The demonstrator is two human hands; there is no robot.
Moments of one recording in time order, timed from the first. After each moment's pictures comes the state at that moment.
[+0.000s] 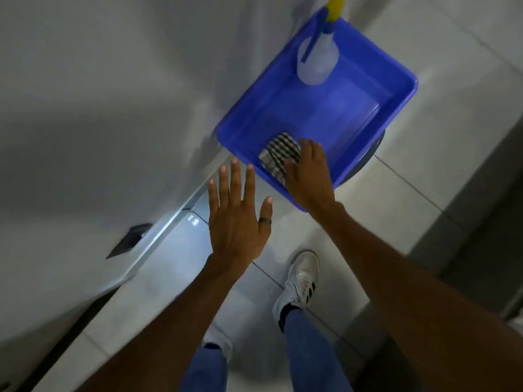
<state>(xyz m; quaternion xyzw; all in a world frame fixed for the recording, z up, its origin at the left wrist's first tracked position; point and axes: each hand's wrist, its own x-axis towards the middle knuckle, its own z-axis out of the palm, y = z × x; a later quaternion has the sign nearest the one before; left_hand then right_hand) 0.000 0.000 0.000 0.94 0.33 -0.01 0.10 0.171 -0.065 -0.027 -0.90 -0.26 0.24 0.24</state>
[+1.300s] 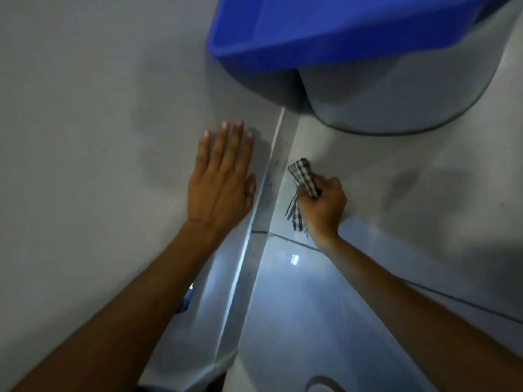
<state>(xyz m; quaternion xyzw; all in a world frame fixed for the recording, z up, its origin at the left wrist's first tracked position) -0.079 0.182 -0.185 0.94 -0.01 0.02 -0.34 -0.047 0.049 -0.337 -0.74 0.14 0.14 0.65</state>
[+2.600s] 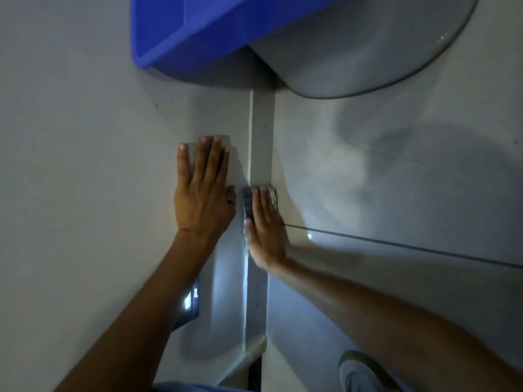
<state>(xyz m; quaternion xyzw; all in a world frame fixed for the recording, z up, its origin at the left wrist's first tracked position) -0.074 0.182 -0.198 0.85 -0.04 -0.15 -0.50 -0.154 0.134 -0.367 -0.73 -0.08 0.15 0.66</state>
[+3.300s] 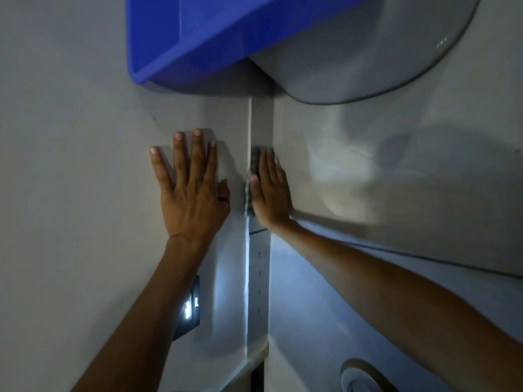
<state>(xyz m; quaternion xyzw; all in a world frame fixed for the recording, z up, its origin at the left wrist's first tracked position) -0.060 0.177 -0.182 0.88 0.02 -0.10 -0.46 -0.057 0.135 -0.367 -0.74 -0.04 0.15 0.65</state>
